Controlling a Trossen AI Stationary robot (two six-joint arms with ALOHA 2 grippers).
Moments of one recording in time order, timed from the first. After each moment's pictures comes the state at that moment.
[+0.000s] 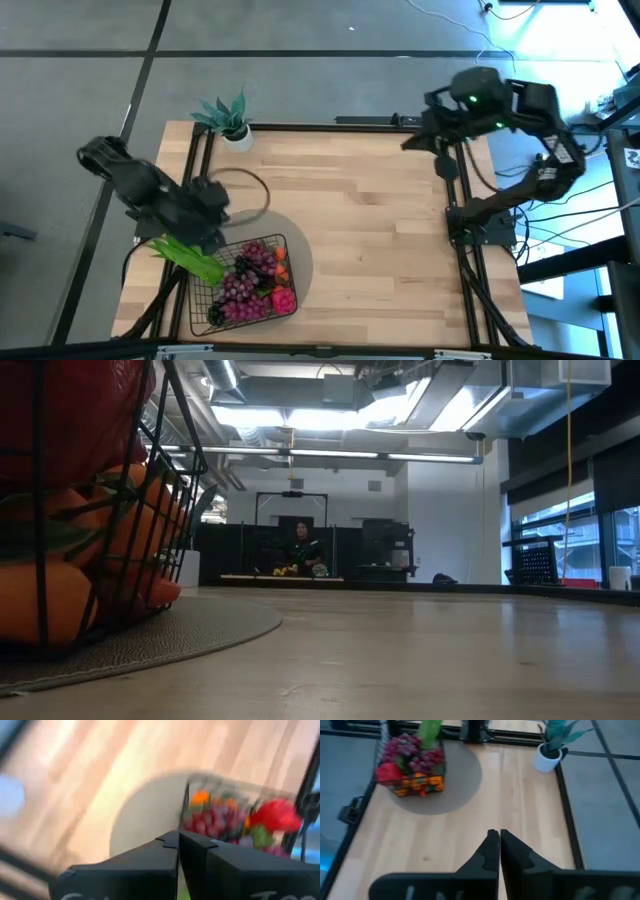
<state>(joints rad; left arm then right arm) -0.61 1.19 1.54 -1.47 -0.43 -1.01 -0.28 1.38 2.10 -1.44 -0.21 -0.27</state>
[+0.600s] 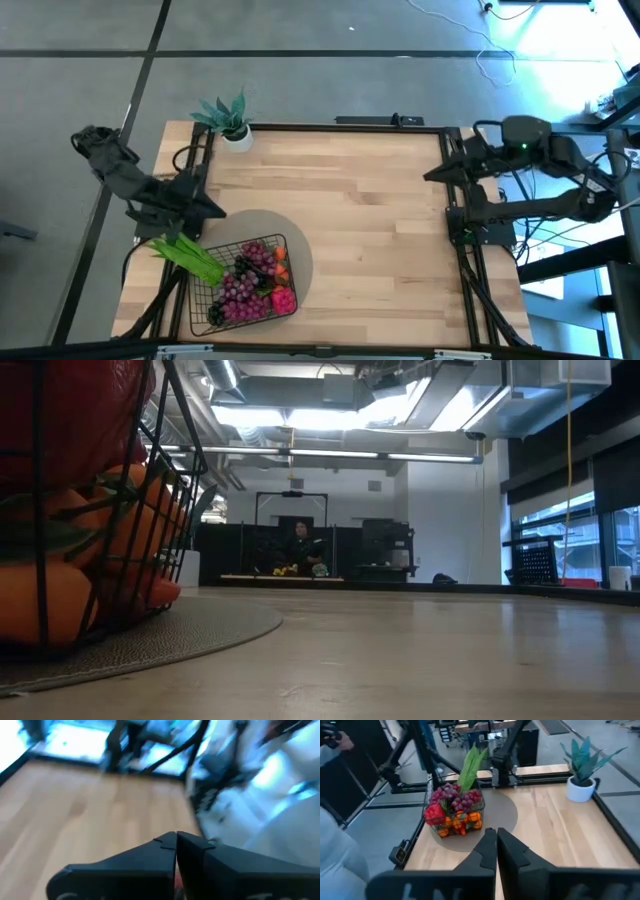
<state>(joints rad) -0.67 0.65 1.07 -0.70 -0.47 -0.40 -0.17 0.76 1.26 -0.85 -0.30 0.05</state>
